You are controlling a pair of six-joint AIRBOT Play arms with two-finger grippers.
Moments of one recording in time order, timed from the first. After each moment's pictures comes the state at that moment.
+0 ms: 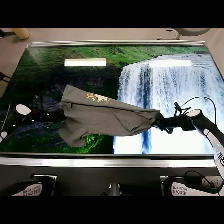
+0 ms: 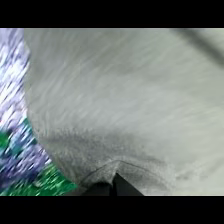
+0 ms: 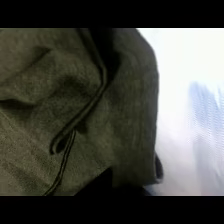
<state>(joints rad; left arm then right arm) 0.08 -1.24 0.81 0.97 -0.88 -1.45 -0.22 -1.43 0.77 -0.78 0.96 1.35</state>
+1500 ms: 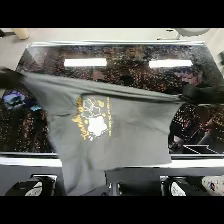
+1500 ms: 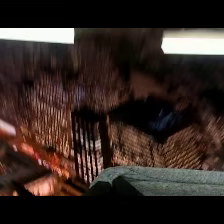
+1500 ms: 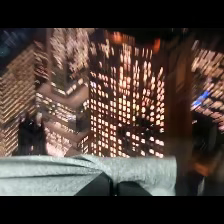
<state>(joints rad) 0.08 -0.95 1.27 1.36 -1.06 -1.55 -0.23 -1.09 1.23 -1.19 1.26 1.55</state>
